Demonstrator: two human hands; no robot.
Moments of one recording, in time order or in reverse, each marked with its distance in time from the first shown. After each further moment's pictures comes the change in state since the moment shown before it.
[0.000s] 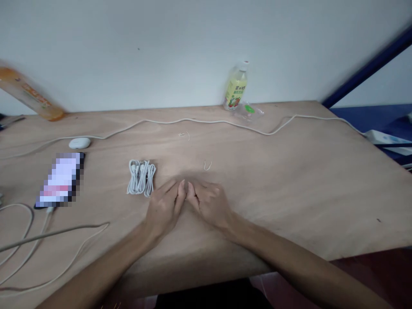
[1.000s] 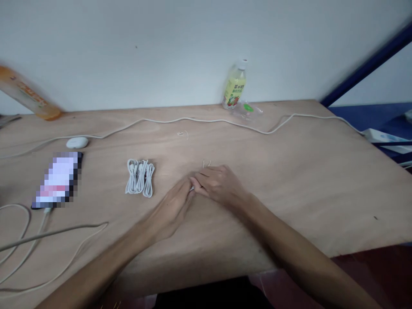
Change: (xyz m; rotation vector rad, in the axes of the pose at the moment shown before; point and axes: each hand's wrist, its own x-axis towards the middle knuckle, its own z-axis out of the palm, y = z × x) left_hand 0.005 0.002 -0.003 -0.436 -0.456 -0.199; right_hand 0.024 0.047 -0.031 -0.222 -0.160 -0.330
